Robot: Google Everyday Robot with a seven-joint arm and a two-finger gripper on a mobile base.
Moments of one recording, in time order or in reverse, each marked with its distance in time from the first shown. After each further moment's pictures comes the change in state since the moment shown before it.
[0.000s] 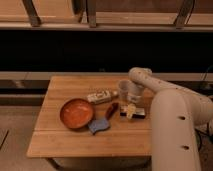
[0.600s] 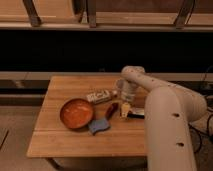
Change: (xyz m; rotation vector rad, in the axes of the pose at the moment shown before) arm -0.020 0.007 0.003 -0.015 0.018 -0.049
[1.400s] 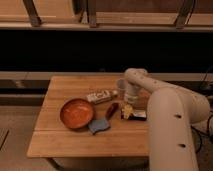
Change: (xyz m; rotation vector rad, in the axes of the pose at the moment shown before) arm 0.023 0.002 0.010 -0.012 0.013 0.084
